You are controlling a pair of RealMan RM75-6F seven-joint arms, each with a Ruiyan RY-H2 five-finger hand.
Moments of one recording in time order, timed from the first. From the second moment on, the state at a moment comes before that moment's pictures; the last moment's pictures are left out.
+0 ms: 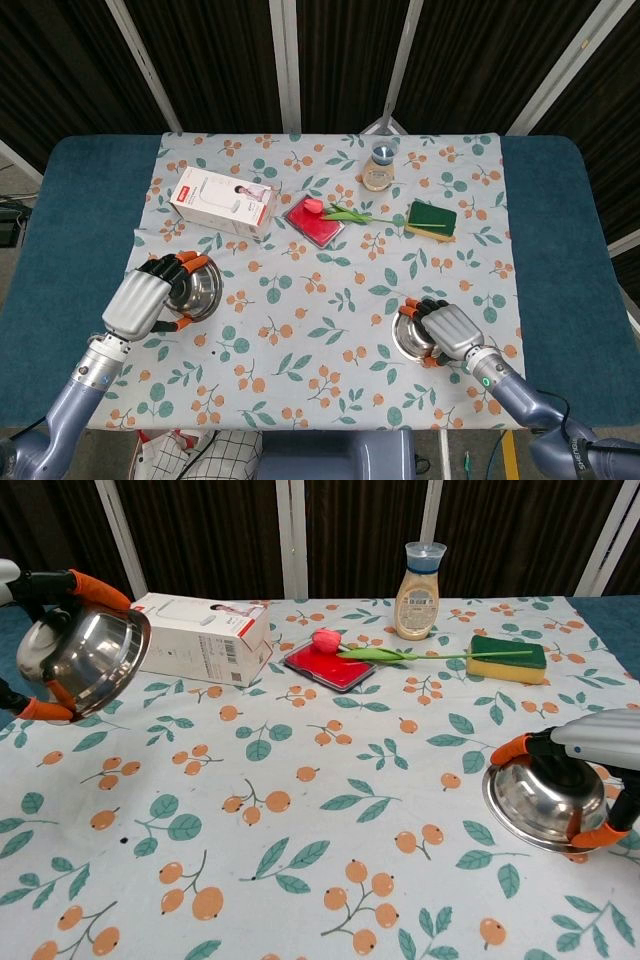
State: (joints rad) left arm -0.44 -1.32 -0.08 -1.65 1.53 1.27 0.23; right arm 0.58 -1.30 0.02 -1.55 -1.38 0.76 -0.18
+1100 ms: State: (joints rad) left arm -0.48 -1.47 -0.11 -1.48 1.70 1.44 -0.07; right arm 0.51 -1.20 0.13 -1.67 -1.46 1.06 0.49
